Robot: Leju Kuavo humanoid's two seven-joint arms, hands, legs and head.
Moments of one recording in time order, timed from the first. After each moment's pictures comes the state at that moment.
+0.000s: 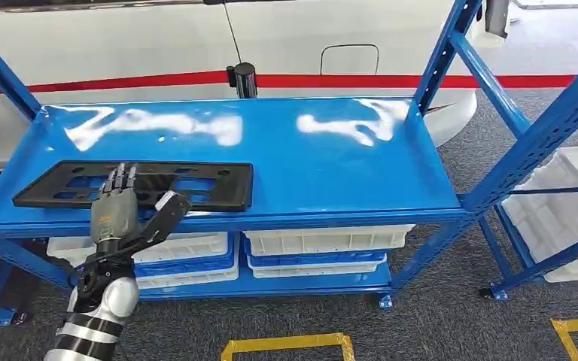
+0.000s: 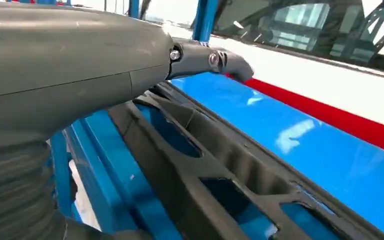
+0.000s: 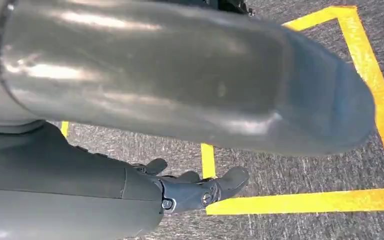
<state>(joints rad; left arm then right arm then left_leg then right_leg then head) -0.20 0.04 -0.18 -1.28 -1.10 0.22 0.18 -0.04 0.01 0.32 -0.17 -0.45 -0.21 -0.06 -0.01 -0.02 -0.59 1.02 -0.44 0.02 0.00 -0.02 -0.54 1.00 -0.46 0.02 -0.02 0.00</state>
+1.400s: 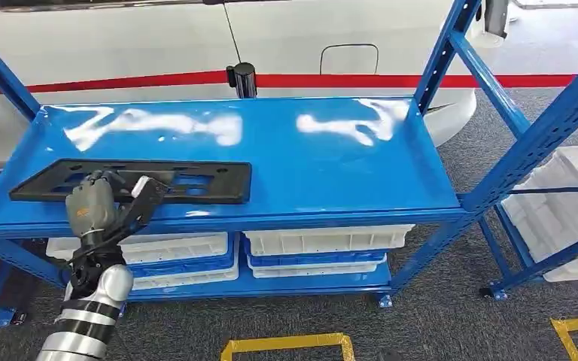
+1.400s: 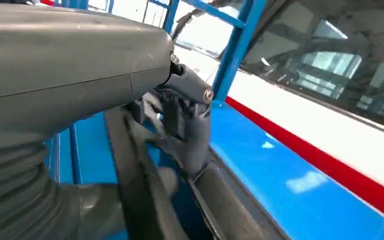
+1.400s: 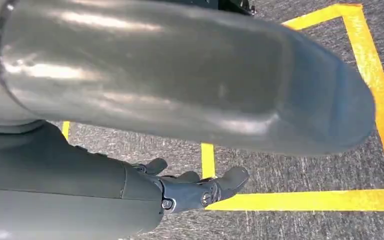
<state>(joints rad) -0.27 0.04 -0.10 -1.15 -1.10 0.48 0.13 -0.05 0.00 0.32 -0.17 -0.42 -0.22 -0.04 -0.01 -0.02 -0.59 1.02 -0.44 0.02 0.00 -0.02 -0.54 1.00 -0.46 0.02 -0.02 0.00</state>
